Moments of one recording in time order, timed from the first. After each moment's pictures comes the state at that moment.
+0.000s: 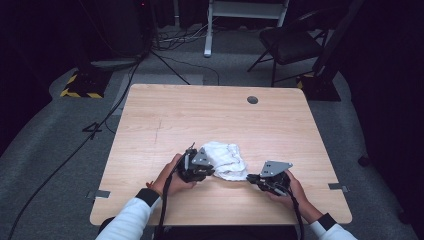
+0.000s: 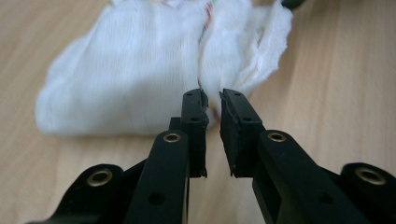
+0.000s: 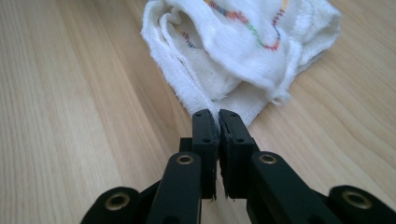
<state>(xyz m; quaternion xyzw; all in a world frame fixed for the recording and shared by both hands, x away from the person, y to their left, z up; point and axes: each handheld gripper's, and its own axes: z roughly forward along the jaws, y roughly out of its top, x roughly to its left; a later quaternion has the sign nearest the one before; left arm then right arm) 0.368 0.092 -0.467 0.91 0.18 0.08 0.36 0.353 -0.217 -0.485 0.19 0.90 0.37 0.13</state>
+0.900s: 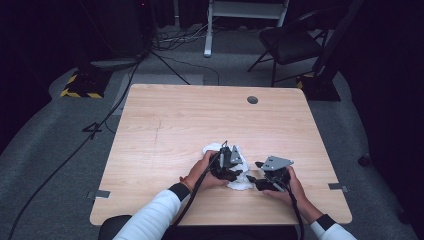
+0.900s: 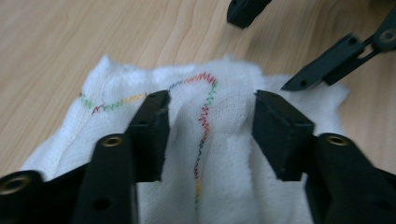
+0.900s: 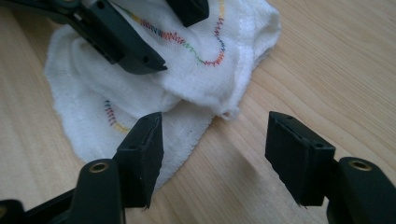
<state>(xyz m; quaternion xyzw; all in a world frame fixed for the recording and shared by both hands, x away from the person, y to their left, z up) 0.399 -0.003 -0.475 0.92 0.16 0.12 0.33 0.370 -0.220 -0.494 0.26 0.87 0.37 0.18</state>
